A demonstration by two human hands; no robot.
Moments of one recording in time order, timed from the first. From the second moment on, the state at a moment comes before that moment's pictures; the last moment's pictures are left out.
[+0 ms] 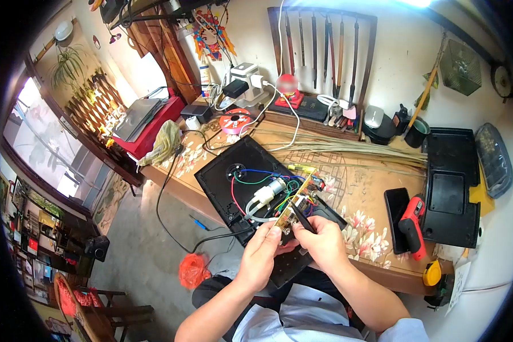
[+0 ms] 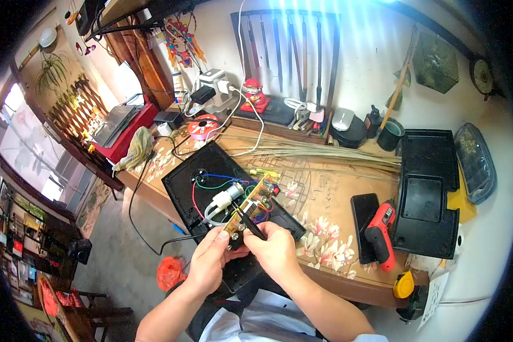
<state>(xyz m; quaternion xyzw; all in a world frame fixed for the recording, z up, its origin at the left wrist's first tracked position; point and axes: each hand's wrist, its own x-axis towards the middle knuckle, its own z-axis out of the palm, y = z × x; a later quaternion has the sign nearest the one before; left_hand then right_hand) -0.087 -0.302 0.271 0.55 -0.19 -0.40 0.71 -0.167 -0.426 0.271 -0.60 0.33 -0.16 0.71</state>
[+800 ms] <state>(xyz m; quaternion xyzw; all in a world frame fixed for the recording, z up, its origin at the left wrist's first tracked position) -0.085 -0.302 0.274 0.49 -0.14 -0.41 0.75 -0.168 -0.421 0.271 -0.62 0.32 -0.19 0.69</state>
